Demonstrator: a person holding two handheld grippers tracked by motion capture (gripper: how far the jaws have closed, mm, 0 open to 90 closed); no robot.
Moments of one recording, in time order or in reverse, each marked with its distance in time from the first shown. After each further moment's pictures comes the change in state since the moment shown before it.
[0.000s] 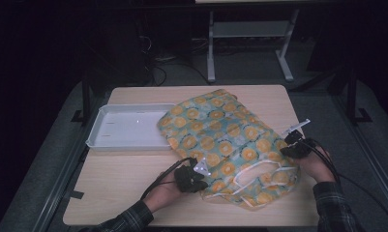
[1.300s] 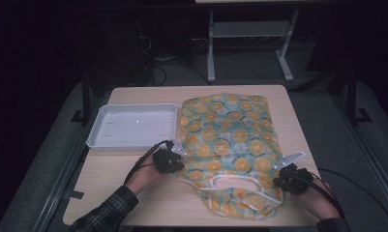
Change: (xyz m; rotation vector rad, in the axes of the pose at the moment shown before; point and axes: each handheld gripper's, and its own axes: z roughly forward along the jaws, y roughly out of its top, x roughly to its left) left arm 0.067 -0.037 -0.029 0.038 0.155 -0.084; right arm 0.093 -0.052 -0.033 0.003 0.091 -0.154
